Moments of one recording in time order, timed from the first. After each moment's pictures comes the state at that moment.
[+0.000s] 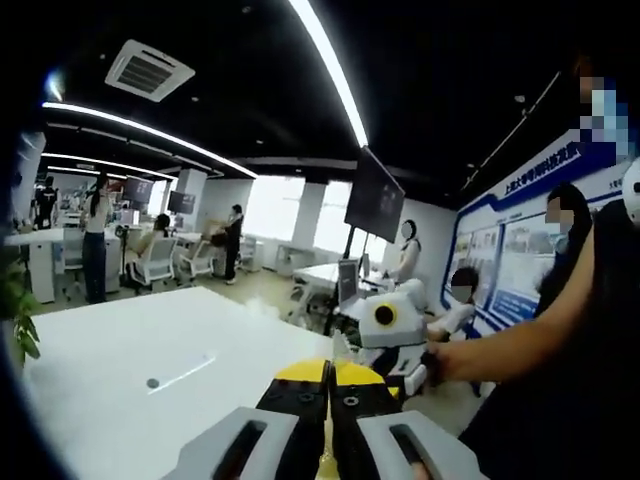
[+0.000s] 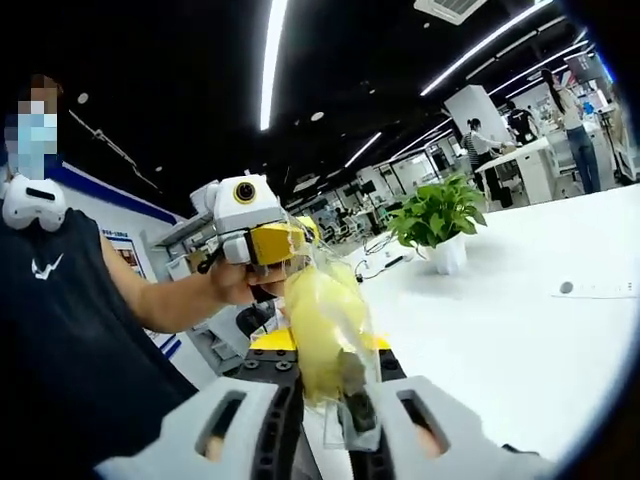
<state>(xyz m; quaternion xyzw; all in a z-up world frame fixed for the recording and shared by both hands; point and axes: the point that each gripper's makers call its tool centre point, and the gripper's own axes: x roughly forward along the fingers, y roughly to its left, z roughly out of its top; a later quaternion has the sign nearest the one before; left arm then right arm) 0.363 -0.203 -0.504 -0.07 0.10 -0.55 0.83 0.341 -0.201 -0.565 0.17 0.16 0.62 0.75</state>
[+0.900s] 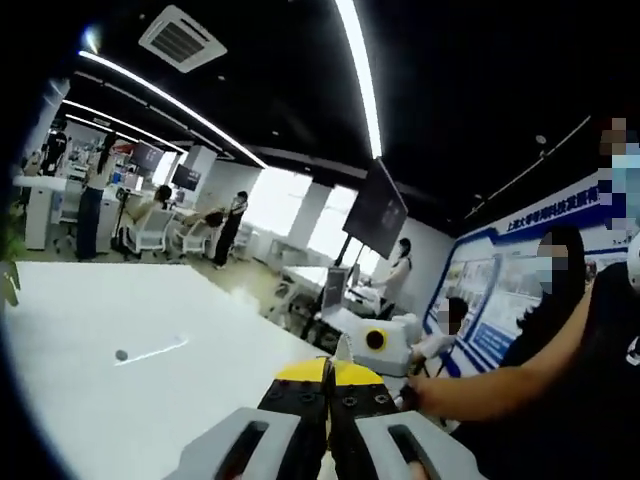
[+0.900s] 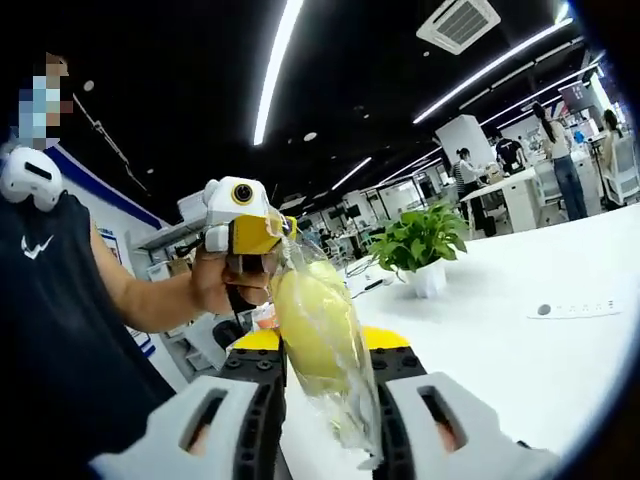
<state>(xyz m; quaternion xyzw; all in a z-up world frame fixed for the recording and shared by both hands) 0.360 -0.224 -0.491 -0.16 0.14 -0.55 0.80 0.352 -0.219 -0.560 0.16 0.10 0.58 0.79</state>
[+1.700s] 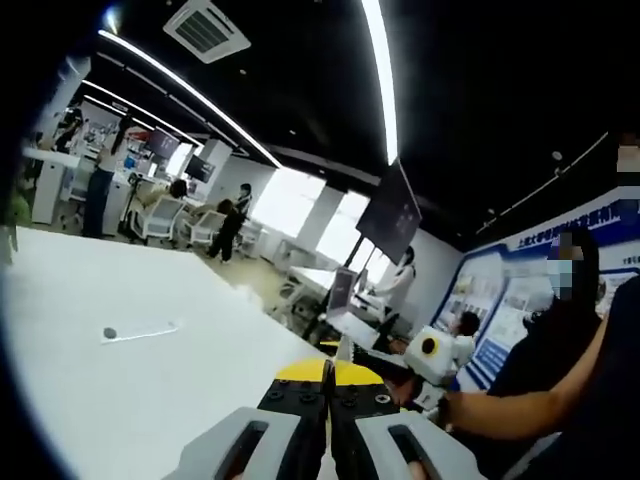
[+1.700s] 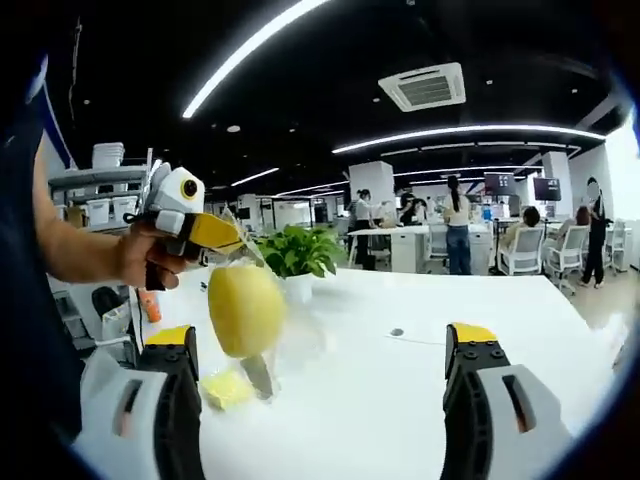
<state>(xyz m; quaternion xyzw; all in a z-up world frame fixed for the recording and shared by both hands) 0.376 -0.257 -0.531 -0.20 0.16 -0.53 0.81 0.367 -0.347 -0.589 0.03 0.05 0.36 0.93</state>
